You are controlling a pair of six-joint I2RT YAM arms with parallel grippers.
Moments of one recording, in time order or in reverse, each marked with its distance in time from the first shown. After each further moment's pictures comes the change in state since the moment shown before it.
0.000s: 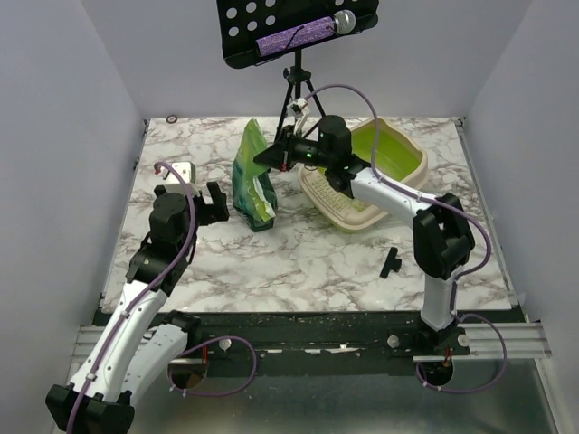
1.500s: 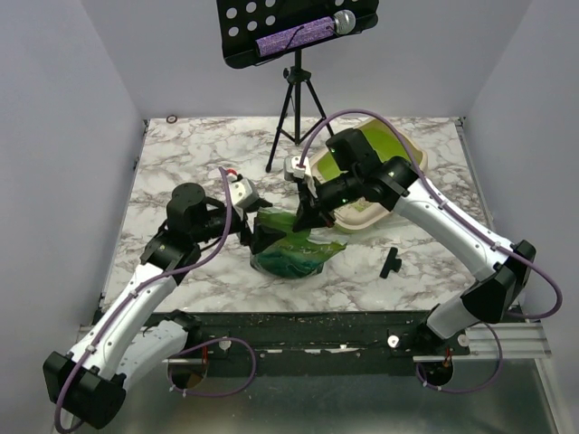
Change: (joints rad) left arm -0.124 0.099 0.042 0.176 0.969 0.281; right arm 0.127 -0.411 0.081 -1.274 -0.190 -1.095
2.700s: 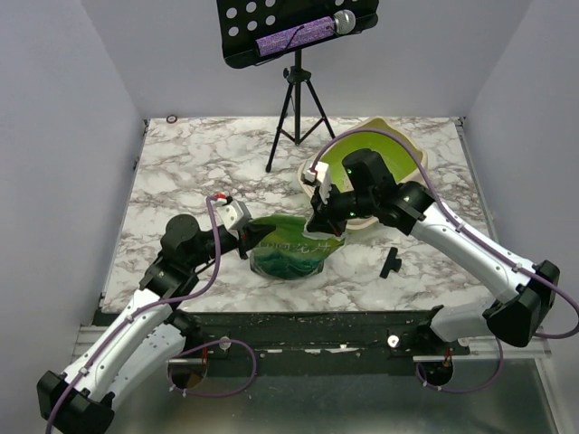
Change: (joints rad) left arm -0.082 -0.177 -0.224 0.188 -0.178 -0.041; right arm 0.005 -0.199 -0.278 0.188 0.332 0.263
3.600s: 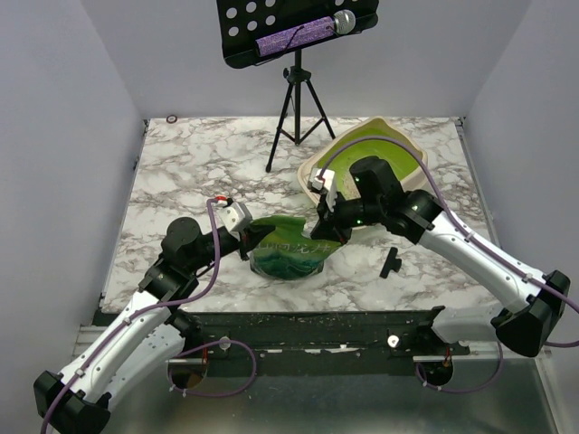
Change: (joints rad) left arm -0.043 -0.024 -0.003 -0.024 -0.084 0.008; right arm 0.002 -0.061 -0.073 0.015 -0.027 0.006
